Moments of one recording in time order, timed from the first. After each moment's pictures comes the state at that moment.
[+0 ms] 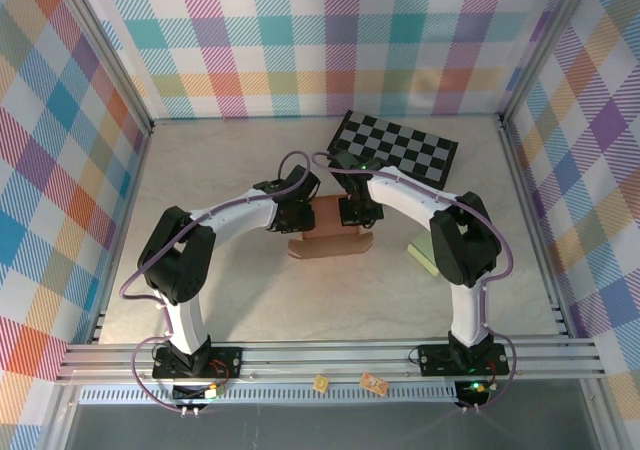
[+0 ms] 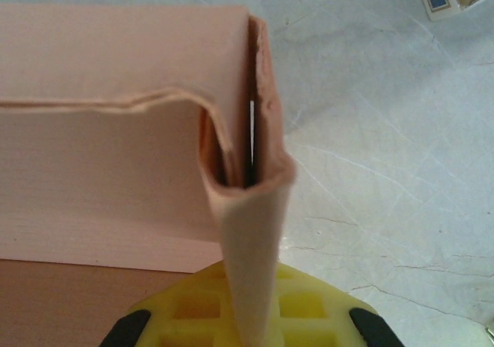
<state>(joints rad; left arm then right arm) -0.62 1.83 1.26 -0.61 -0.09 -0.67 0.65 1.98 1.55 -0.99 0.10 0.51</state>
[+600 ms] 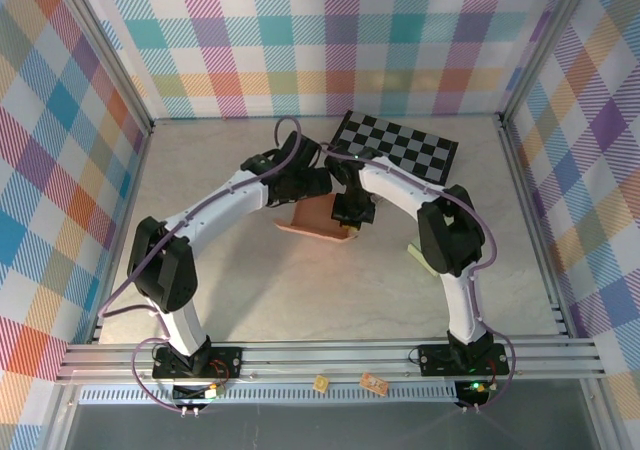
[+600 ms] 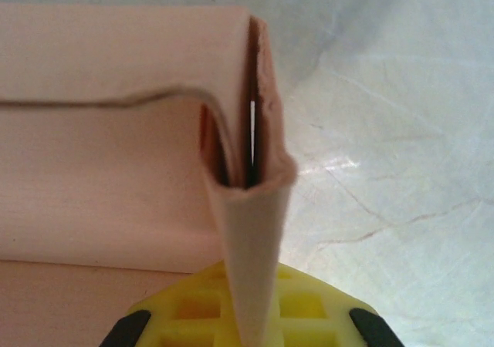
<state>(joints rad) -0.61 1.75 1.54 -0.73 -0.12 -0.72 0.63 2.10 1.73 -1.17 -0.10 0.88</state>
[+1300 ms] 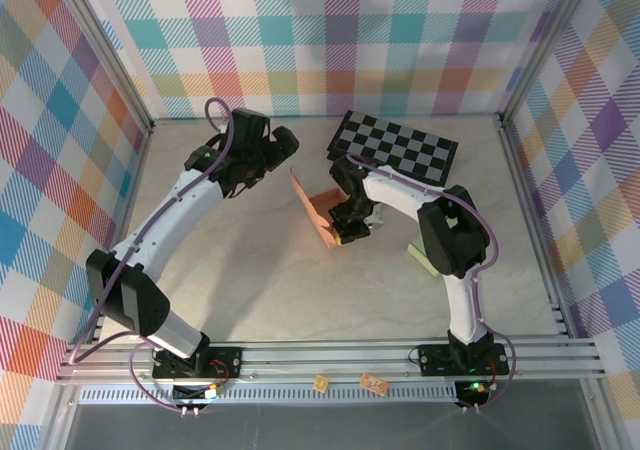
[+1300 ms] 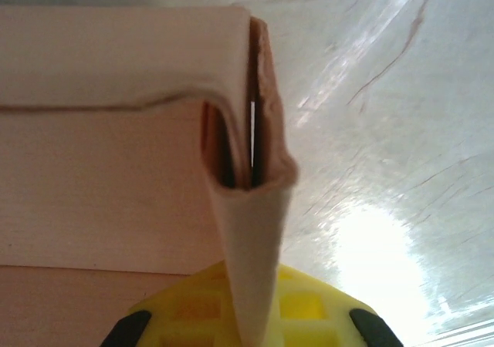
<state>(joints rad) -0.44 1.53 1.48 -0.69 -0.08 -0.99 0.62 2.07 1.57 -1.01 -0.35 1.70</state>
